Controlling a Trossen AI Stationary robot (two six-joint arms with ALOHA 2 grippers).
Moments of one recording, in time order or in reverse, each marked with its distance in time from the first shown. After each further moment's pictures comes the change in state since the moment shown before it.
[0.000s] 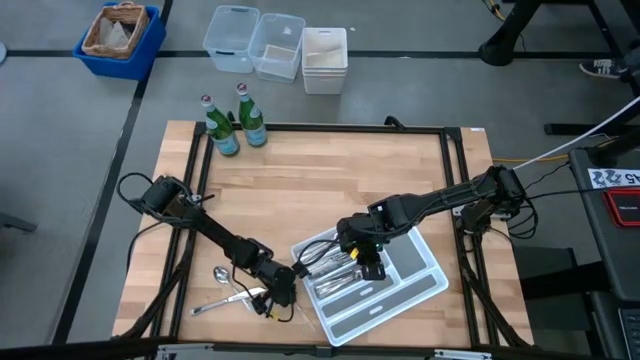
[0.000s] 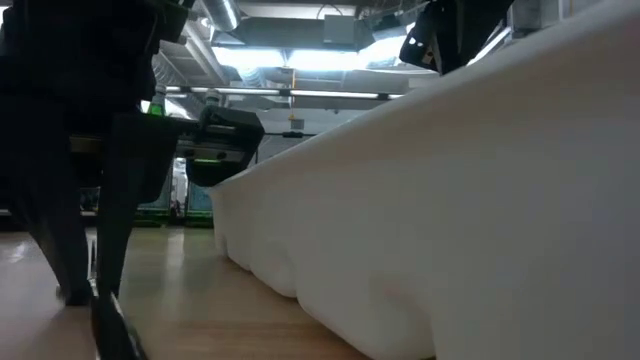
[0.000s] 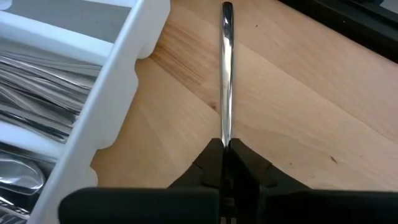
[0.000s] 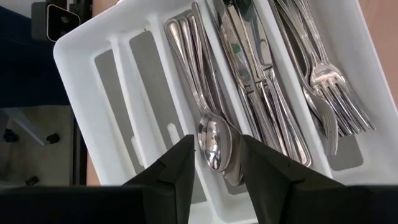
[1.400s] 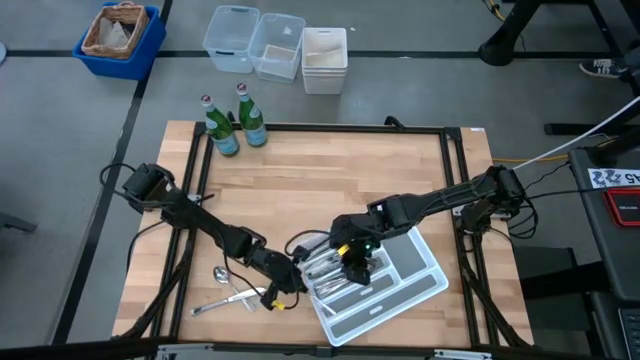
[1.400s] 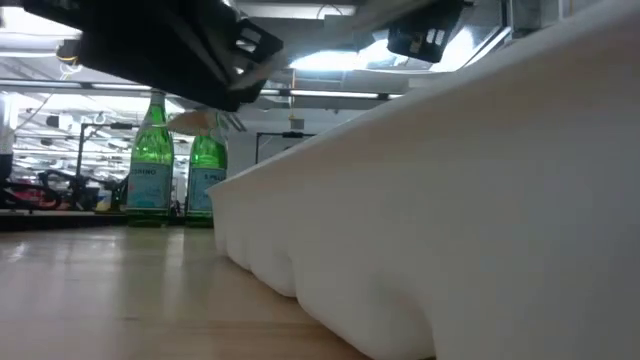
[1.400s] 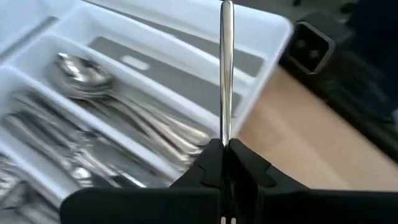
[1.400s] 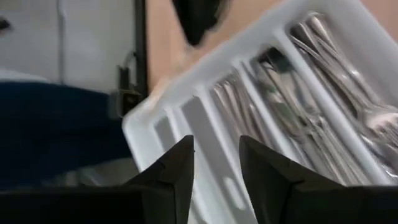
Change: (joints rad) left arm 0.024 -0.193 0.014 0.019 -0.133 -0.179; right arm 0.000 0.000 0.000 0.213 -0.081 0.247
